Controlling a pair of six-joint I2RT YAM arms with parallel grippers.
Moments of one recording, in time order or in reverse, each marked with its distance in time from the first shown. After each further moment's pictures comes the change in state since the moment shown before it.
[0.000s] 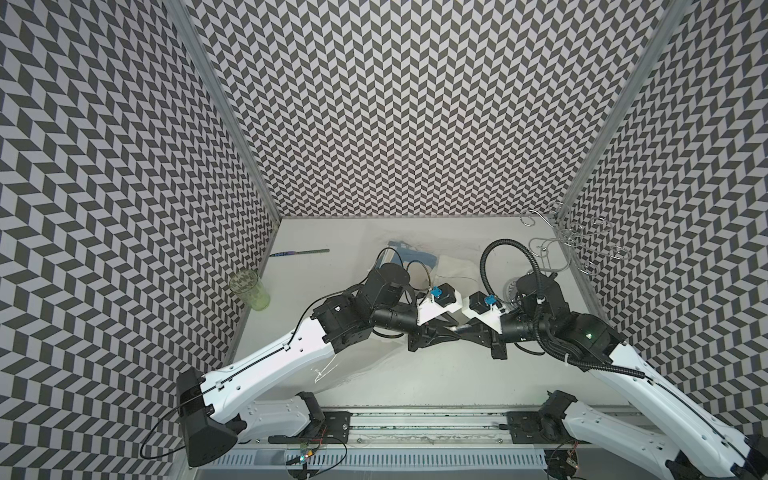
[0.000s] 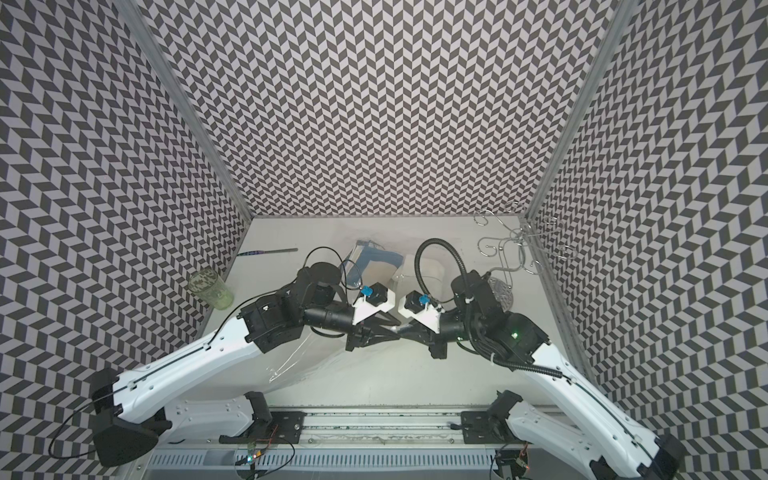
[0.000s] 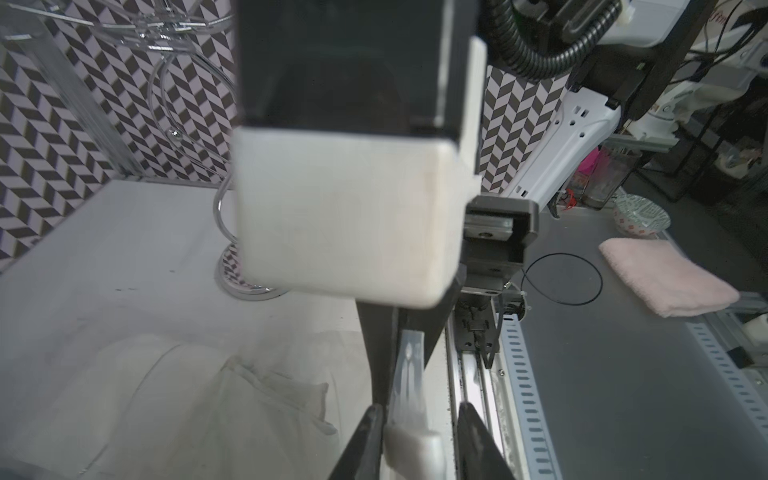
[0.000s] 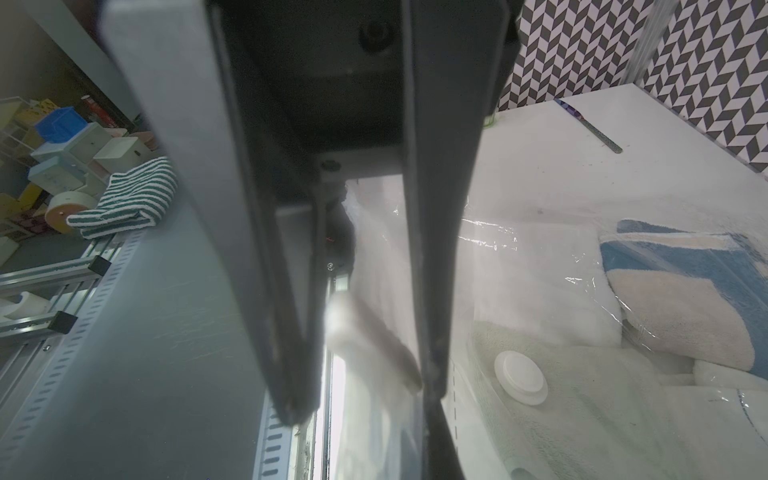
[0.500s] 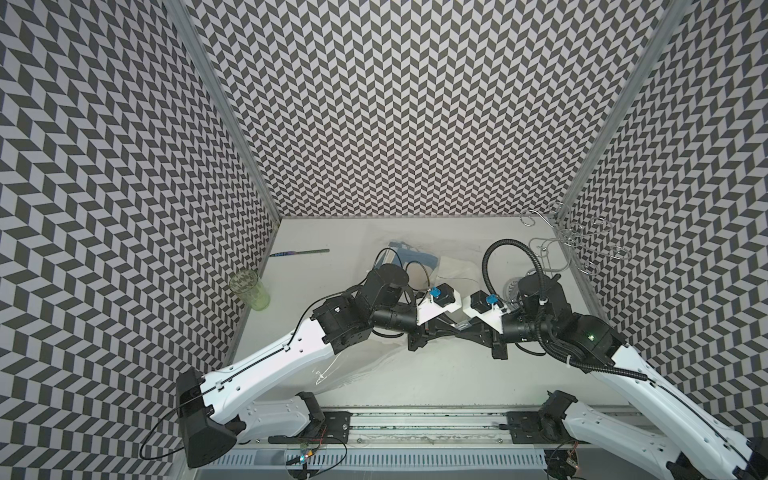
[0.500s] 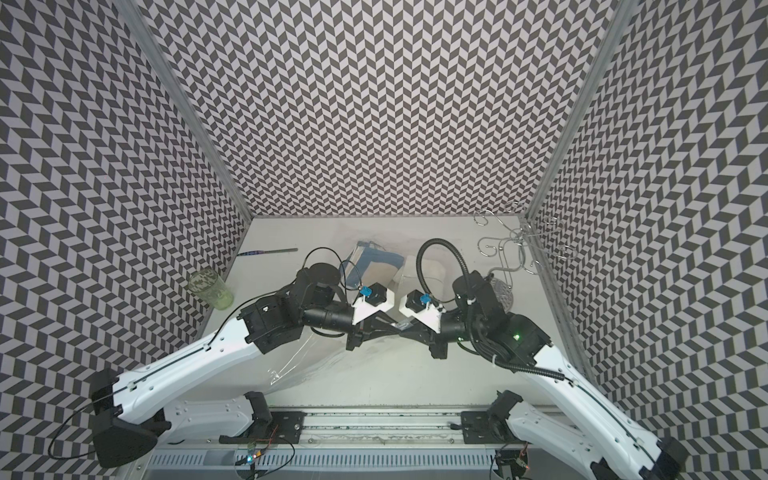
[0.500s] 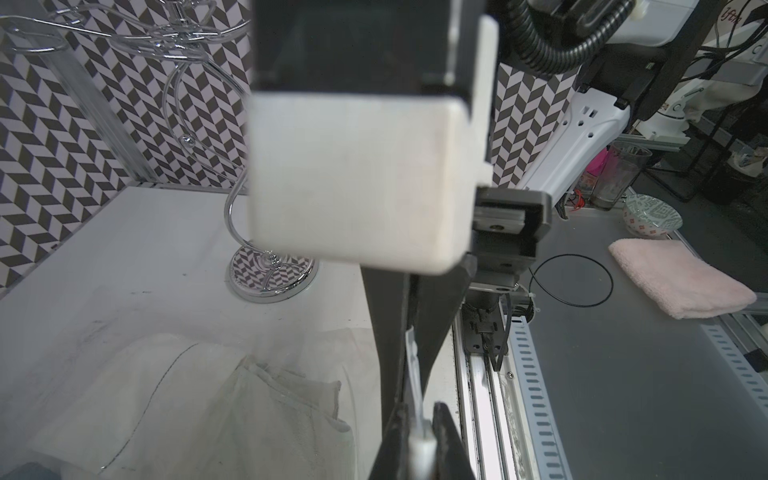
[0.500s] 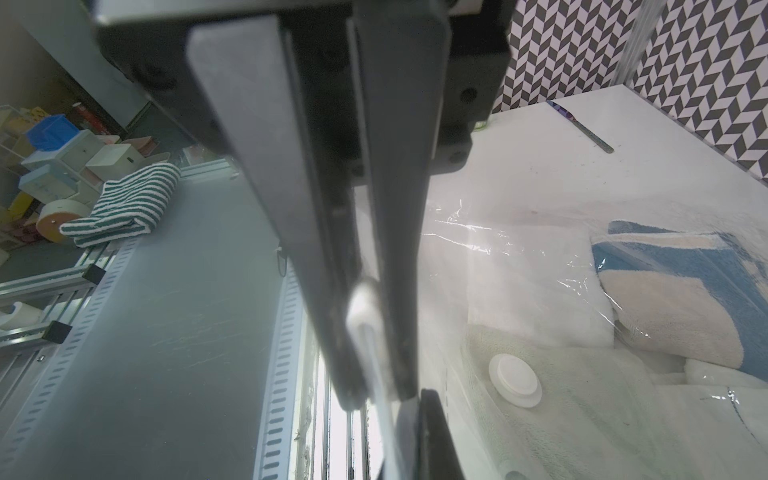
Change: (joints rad) left arm 0.000 -0.022 -0.036 0.034 -0.026 0.012; right arm -0.021 -0.014 -0.001 0.008 0.015 0.032
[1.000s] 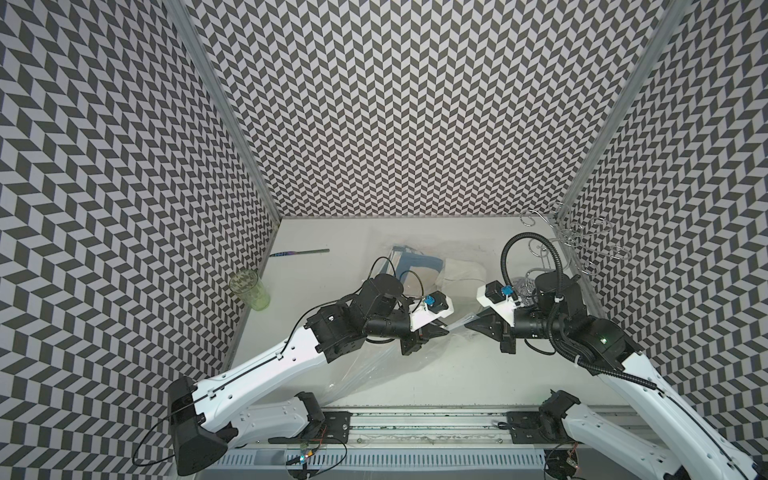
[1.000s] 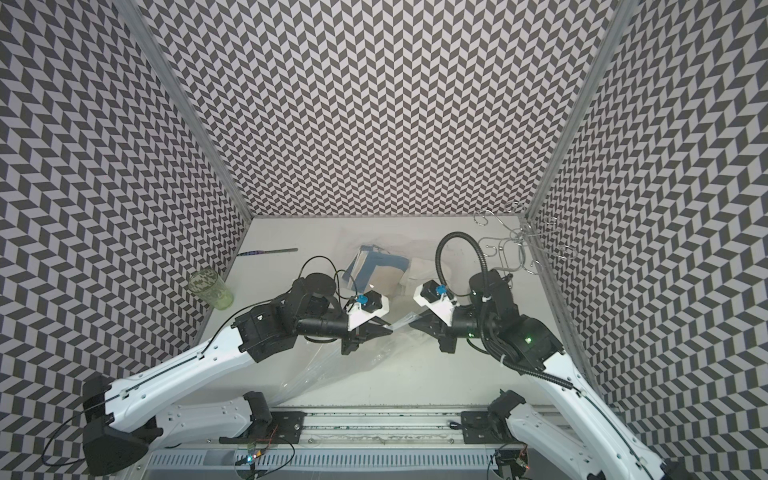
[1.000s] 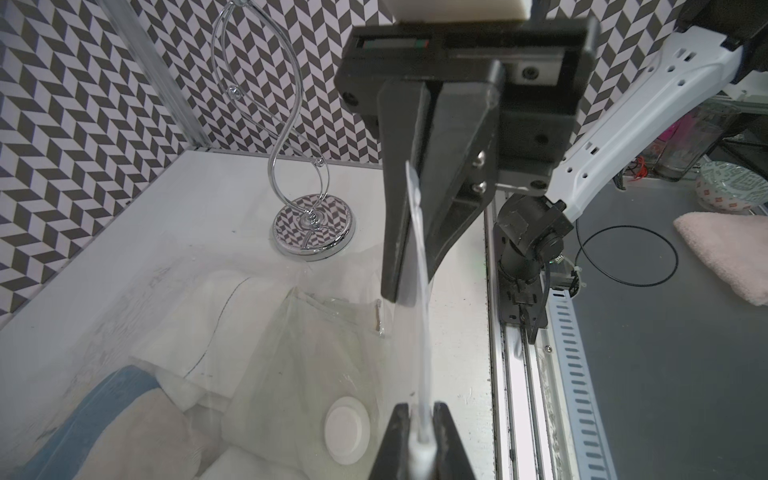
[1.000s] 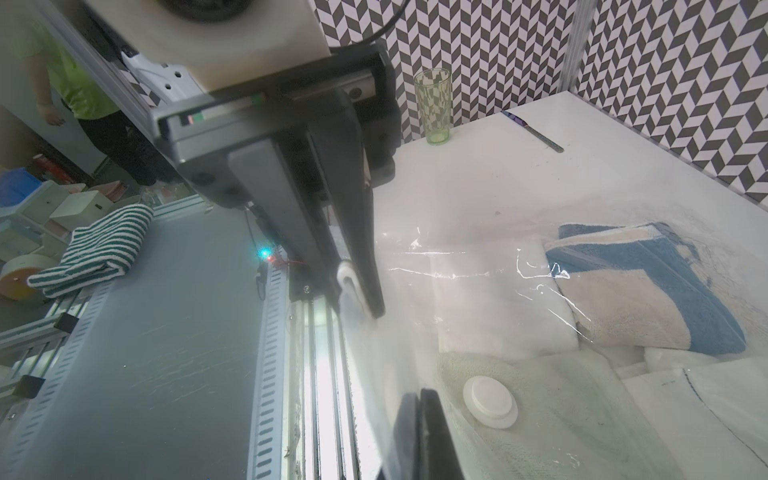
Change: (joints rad) left arm -0.003 -0.057 -0.070 -0.046 -0.154 0.029; right arm -0.137 -0.056 -0.011 -0.007 -0.027 0.043
